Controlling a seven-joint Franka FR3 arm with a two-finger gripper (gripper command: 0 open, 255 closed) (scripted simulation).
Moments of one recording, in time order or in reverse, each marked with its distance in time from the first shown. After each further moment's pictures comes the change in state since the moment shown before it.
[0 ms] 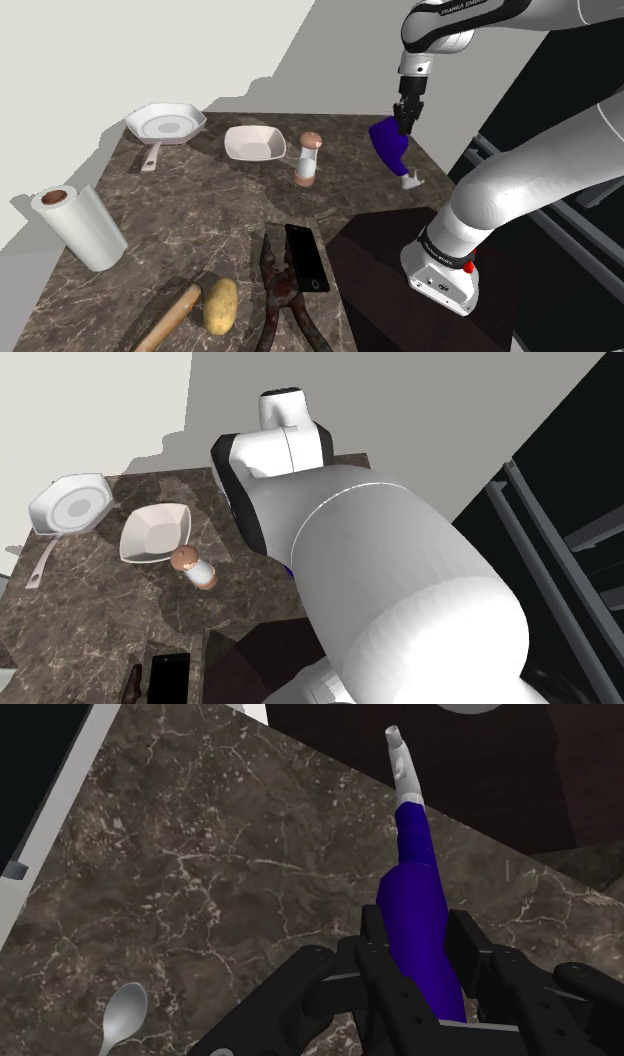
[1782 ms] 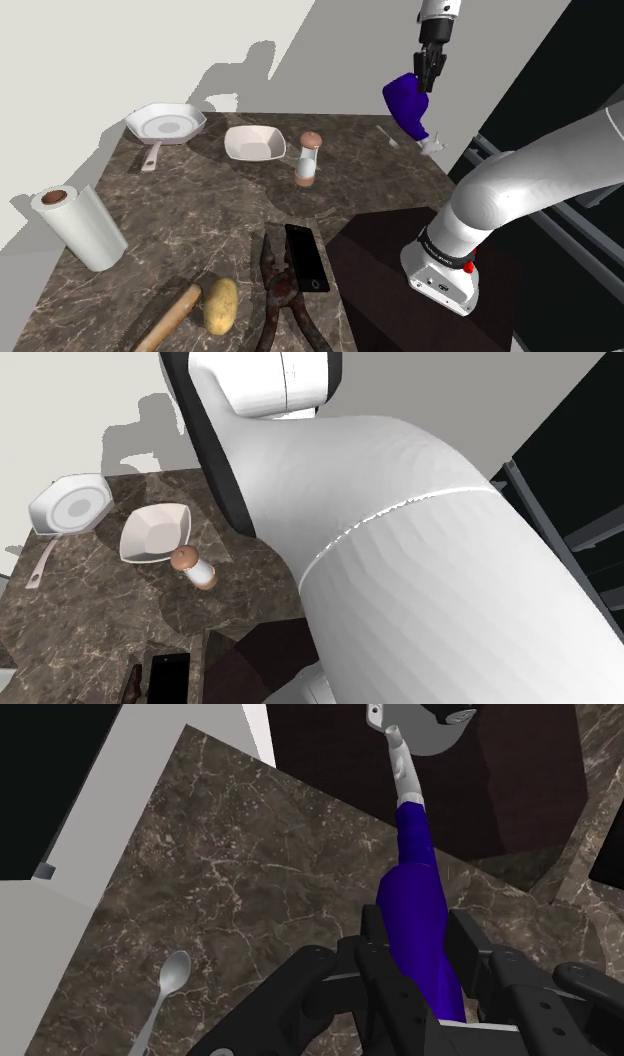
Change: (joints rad) arm 0.011 -0.058 0.051 0.318 0.022 -0.376 0.008
